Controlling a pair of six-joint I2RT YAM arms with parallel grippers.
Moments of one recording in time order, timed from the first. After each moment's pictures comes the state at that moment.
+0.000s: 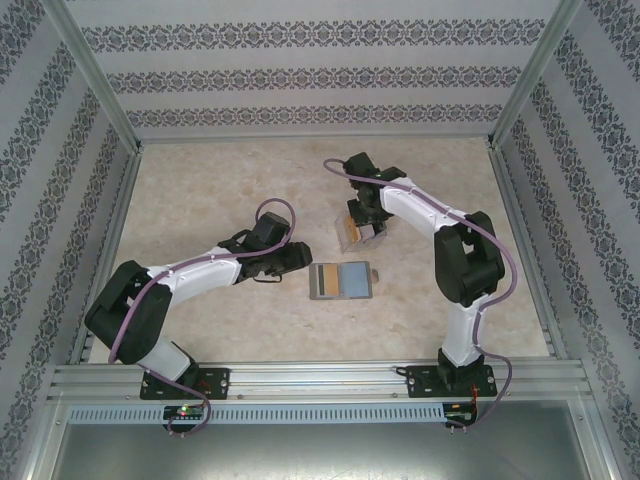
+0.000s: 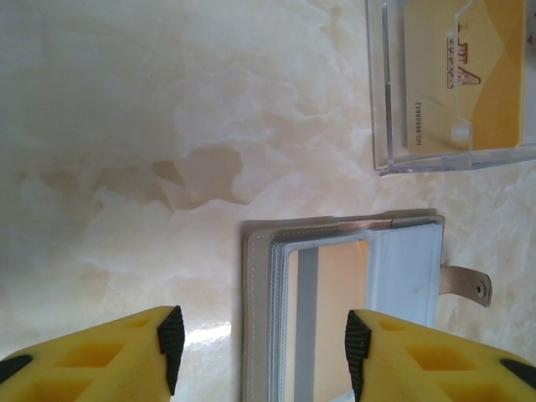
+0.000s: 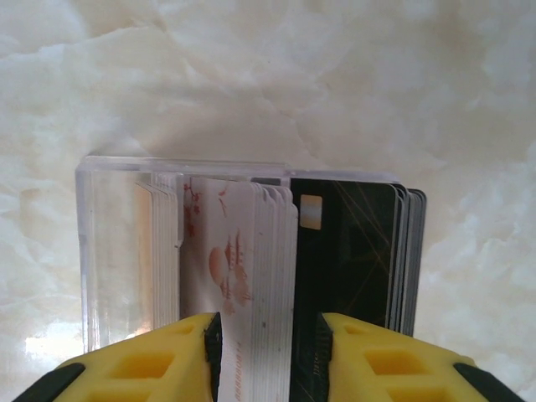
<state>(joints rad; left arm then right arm) -0.60 1.54 0.85 -0.21 0.16 -0.87 0.46 1.95 1.53 -0.85 0.19 0.21</state>
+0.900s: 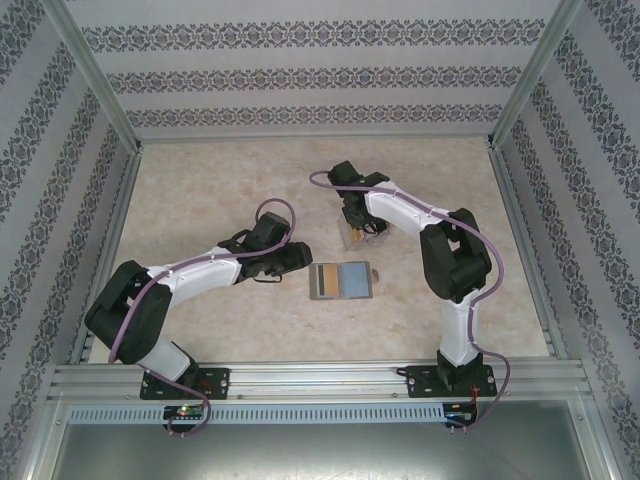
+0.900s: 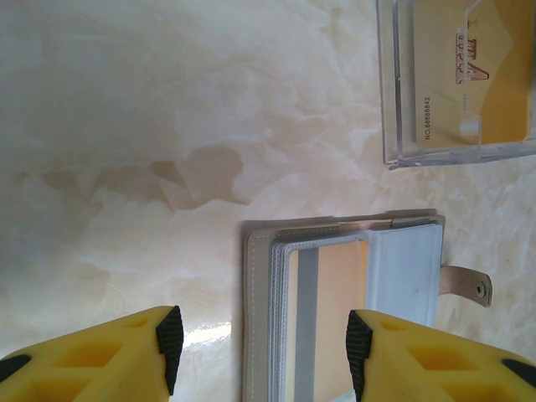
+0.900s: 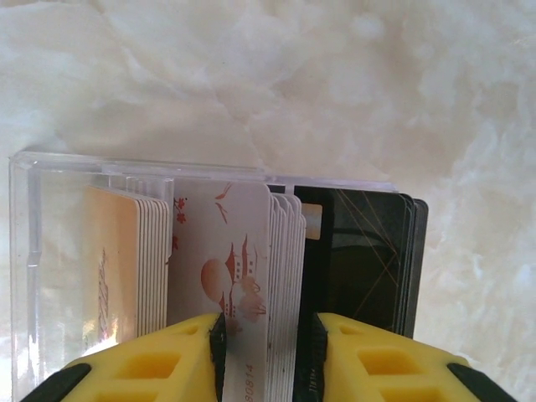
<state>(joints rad) -0.60 1.54 0.85 -0.20 0.16 -0.87 0.52 2.01 1.56 -0.86 0.42 0.18</state>
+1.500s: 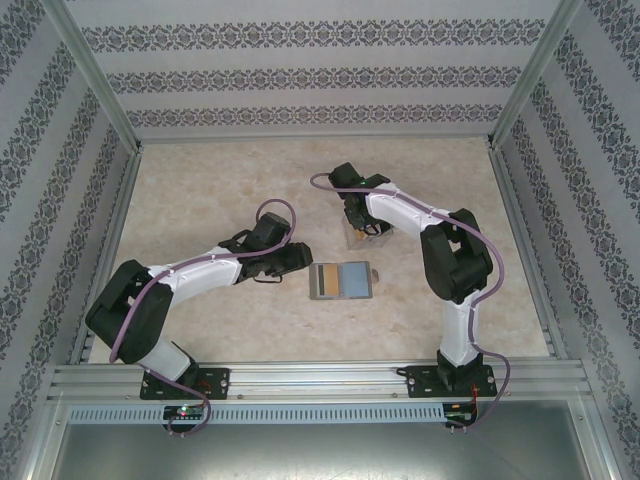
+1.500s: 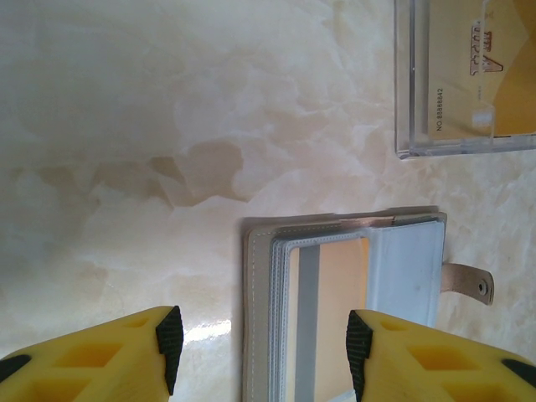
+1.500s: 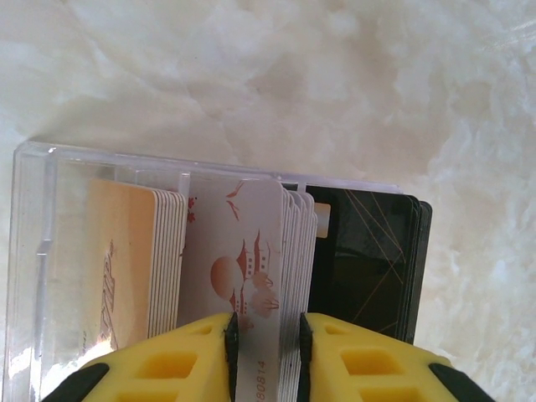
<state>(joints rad) -0.60 1.55 0.85 -0.20 0.17 -0.87 0.52 2.00 1.53 -0.84 0.46 0.18</state>
